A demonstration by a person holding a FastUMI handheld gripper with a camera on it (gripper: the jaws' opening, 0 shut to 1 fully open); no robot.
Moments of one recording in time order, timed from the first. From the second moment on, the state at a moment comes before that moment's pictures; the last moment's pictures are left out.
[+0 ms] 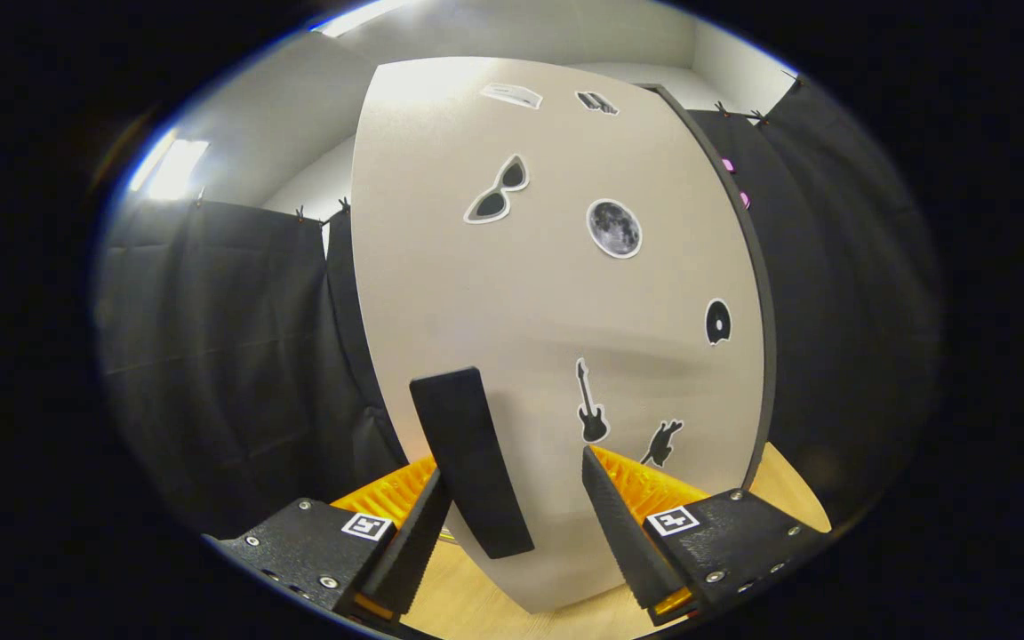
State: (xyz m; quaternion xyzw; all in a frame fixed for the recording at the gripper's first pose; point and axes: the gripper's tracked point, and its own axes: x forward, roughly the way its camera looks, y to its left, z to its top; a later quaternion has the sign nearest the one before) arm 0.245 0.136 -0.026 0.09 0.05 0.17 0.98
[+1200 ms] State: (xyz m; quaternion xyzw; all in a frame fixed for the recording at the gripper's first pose) arm 0.270 0.142 -0.025 -0.02 0.02 0.12 0.99
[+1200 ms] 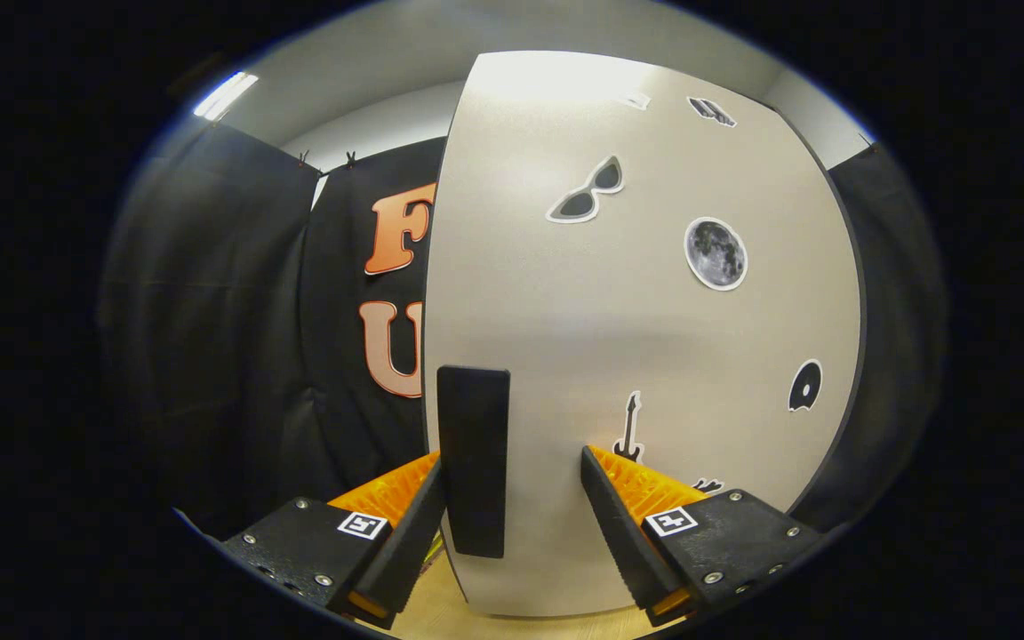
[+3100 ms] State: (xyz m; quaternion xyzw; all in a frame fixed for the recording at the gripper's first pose) arm -0.052 0.011 0.000 0.00 -0.01 -0.01 1.00
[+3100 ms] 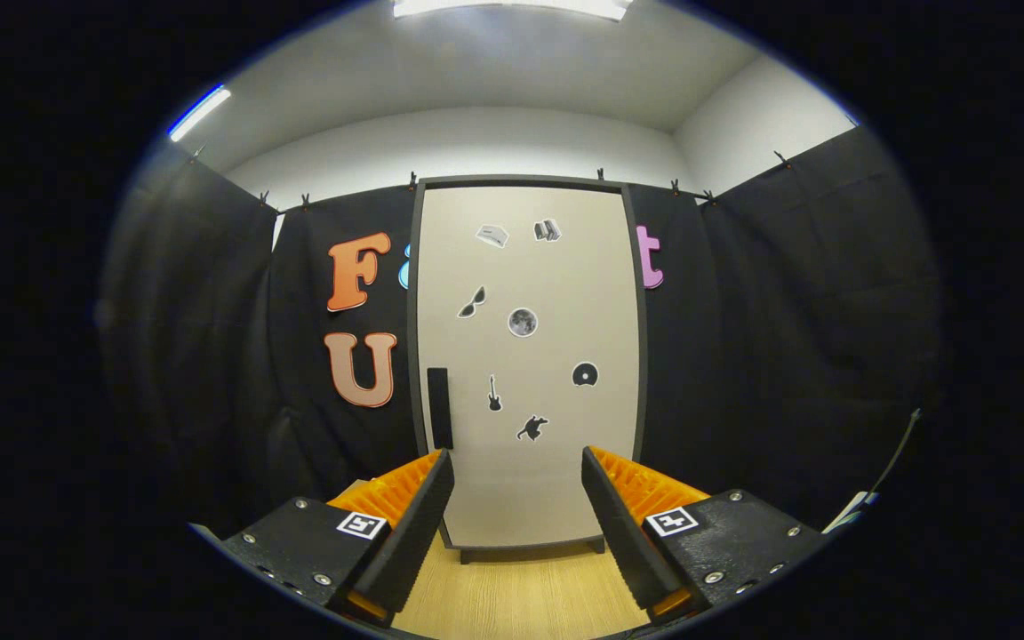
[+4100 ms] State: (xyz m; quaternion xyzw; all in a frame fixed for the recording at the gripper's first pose) arm -0.106 -0.021 -0.002 0.01 0.00 -0.02 1.00
